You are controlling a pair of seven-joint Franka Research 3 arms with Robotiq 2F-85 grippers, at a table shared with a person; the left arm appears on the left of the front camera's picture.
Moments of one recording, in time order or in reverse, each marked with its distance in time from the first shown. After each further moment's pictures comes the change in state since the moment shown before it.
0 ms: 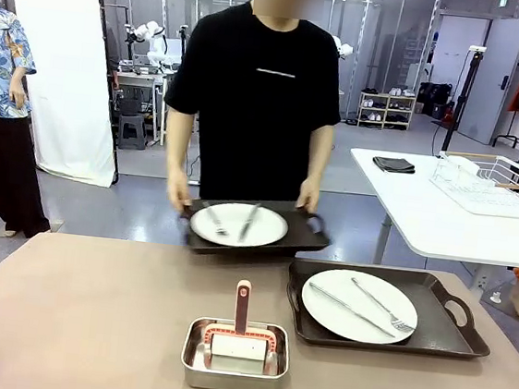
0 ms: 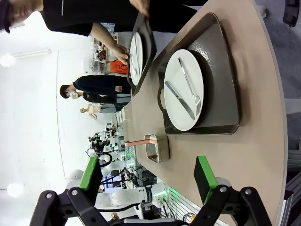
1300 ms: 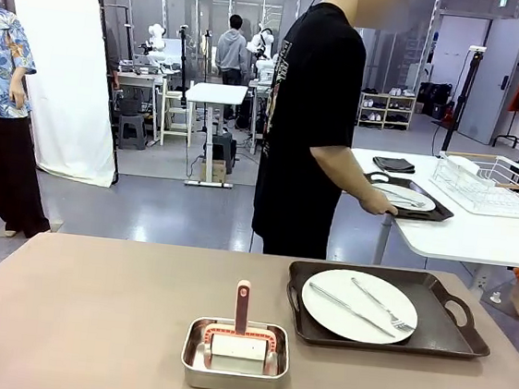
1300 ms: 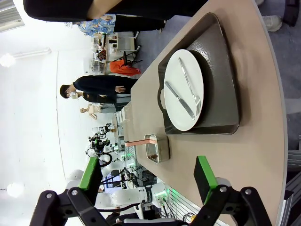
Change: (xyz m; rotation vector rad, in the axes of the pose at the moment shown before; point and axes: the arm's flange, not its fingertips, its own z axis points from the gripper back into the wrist) left arm 0.000 0.000 0.000 0.000 0.000 0.000; right arm 0.000 0.000 0.000 0.000 0.000 0.000
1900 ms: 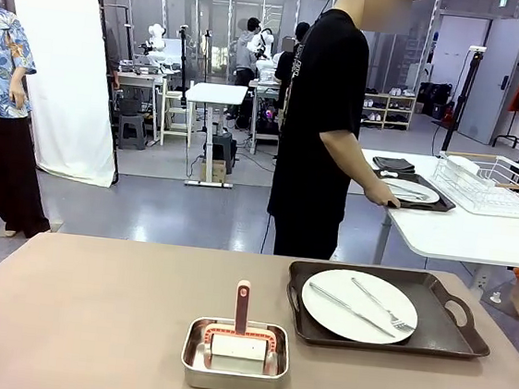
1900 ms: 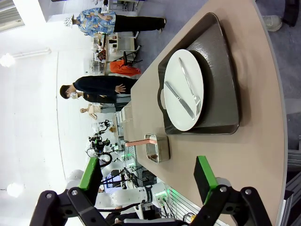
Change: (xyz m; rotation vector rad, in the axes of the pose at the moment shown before) left arm 0.000 0.000 0.000 0.000 0.000 0.000; right arm 0.000 0.000 0.000 0.000 0.000 0.000
